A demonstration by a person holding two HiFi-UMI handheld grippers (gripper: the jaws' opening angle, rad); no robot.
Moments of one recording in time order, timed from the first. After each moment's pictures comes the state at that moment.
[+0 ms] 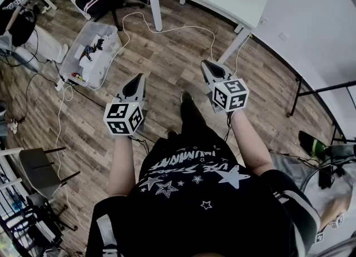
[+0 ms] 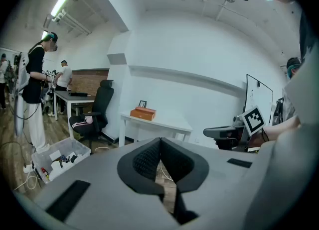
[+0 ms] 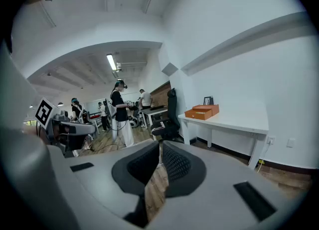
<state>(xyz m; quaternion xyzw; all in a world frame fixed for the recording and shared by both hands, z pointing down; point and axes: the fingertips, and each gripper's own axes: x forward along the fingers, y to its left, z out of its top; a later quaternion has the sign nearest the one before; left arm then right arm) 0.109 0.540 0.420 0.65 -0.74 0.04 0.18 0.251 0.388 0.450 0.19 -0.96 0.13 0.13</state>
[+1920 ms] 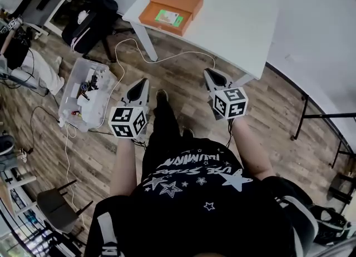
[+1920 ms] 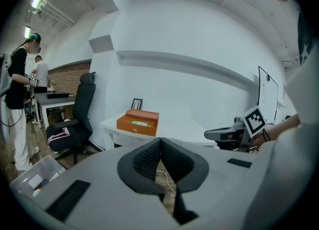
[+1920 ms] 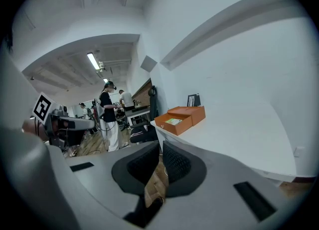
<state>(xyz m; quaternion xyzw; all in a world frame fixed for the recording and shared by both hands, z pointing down) -0.028 0.152 0.431 0.68 -0.71 0.07 0.18 0.128 0.019 0.478 0.23 -0.95 0.15 0.14</state>
